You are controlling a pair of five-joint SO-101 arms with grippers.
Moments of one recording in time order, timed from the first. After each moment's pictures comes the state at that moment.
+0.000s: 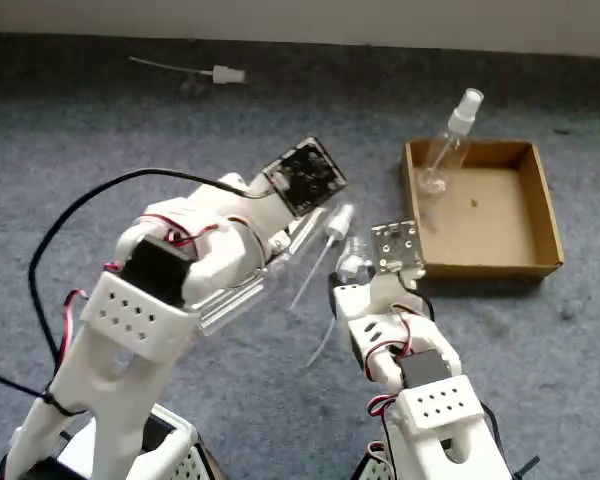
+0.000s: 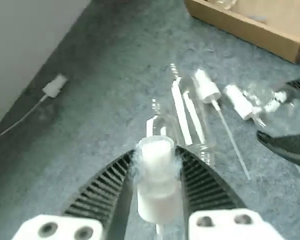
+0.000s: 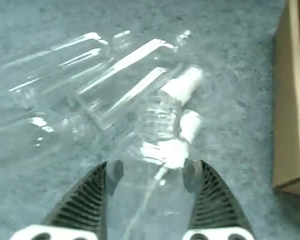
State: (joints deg) left arm 19.8 -37.8 22.8 68.3 -23.5; right arm -22.1 -64.3 83.7 25.9 -2.0
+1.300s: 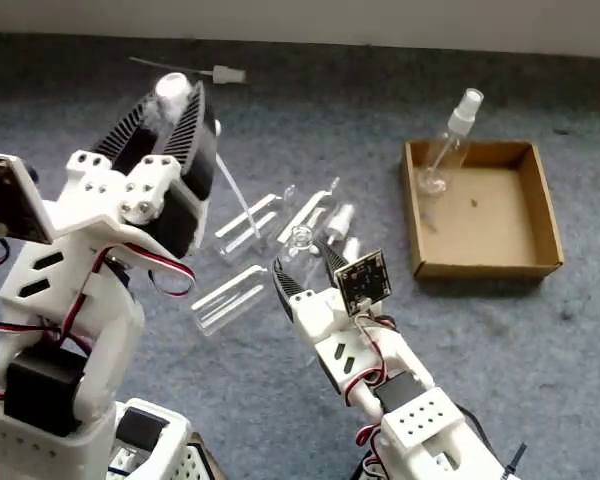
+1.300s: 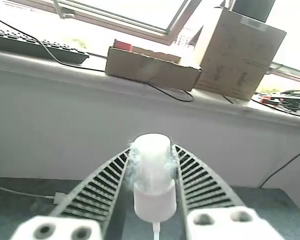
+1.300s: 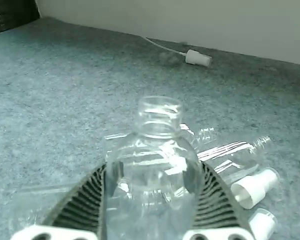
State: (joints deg) left arm 11.5 -61.8 22.8 41.1 20.5; right arm -35.0 -64.3 94.6 -8.9 -1.9
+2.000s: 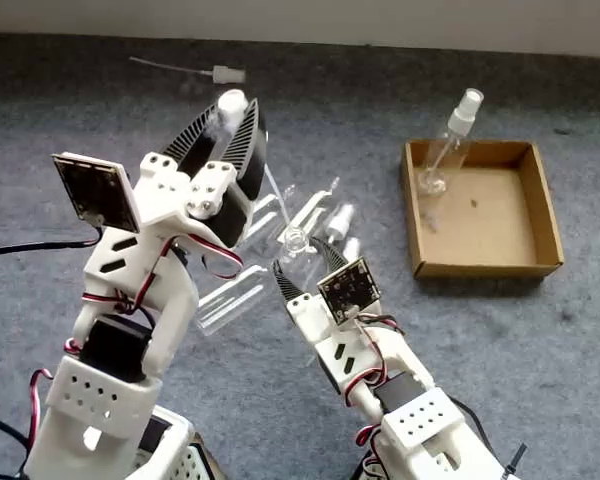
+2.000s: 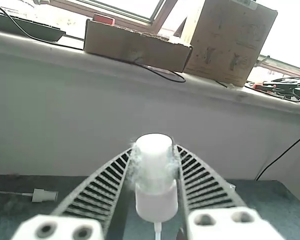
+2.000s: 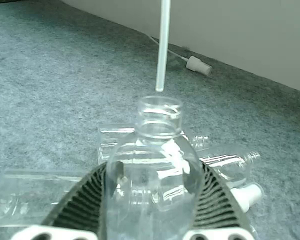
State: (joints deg) left arm 15.6 -61.8 47.3 14.8 20.5; right arm -35.0 -64.3 95.3 -9.0 7.9
